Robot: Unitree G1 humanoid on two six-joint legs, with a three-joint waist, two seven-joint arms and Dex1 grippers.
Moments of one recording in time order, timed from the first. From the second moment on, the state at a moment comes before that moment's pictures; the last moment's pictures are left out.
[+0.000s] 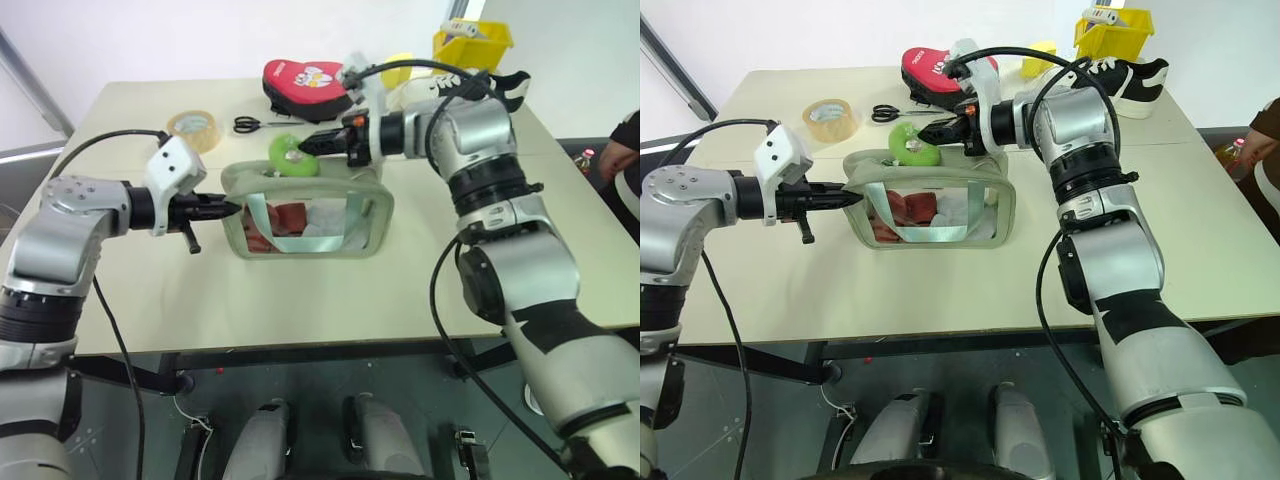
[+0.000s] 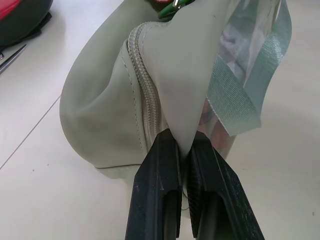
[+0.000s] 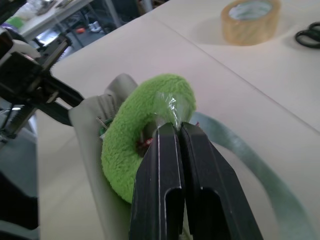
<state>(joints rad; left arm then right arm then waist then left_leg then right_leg) -0.66 0.86 -0.03 -0.01 -0.31 0.59 -1.08 -1.41 -0.30 0.07 0.81 0.19 0.76 1.05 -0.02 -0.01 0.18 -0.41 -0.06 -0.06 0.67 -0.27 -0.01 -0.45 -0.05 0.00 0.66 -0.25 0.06</state>
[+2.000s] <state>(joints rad) -0.66 0.86 -0.02 -0.01 -0.31 0.61 -1.06 -0.71 -0.64 0.07 0.10 0.18 0.80 0.71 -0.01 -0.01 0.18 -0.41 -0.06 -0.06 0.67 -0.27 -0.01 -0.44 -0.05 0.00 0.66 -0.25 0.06</state>
